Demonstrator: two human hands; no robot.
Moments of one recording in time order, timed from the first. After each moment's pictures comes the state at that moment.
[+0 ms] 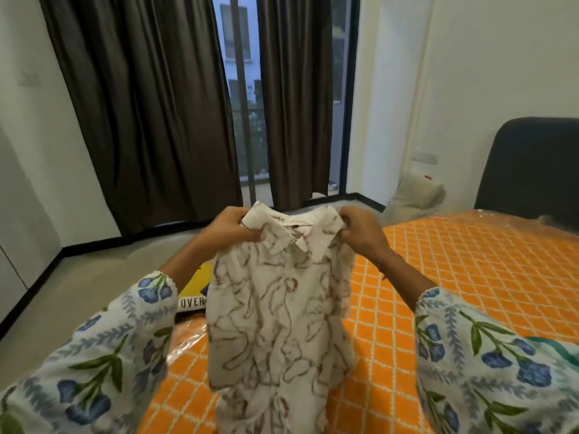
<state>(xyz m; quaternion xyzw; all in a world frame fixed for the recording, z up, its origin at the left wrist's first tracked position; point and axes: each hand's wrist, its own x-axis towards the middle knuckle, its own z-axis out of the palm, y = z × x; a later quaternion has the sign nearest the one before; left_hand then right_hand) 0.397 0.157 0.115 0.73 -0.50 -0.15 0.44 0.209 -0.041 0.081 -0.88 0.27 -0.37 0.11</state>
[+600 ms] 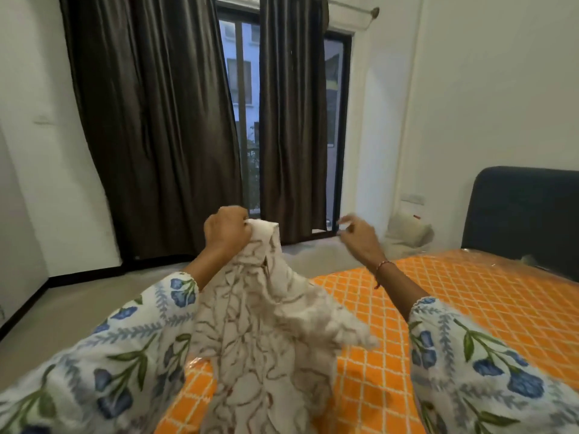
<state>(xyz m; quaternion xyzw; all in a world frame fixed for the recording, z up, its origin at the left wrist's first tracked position) 0.368 0.137 0.163 0.83 -0.40 0.26 0.29 0.188 -0.042 0.135 -0.82 0.32 -0.40 0.25</state>
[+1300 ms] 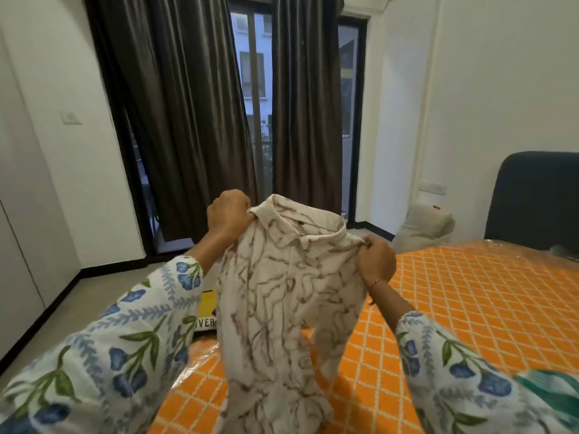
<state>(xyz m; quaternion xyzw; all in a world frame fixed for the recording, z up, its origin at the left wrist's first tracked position) 0.378 0.162 0.177 0.85 -0.38 0.24 0.29 0.198 -0.013 0.078 -0.70 0.46 -0.48 0.25</state>
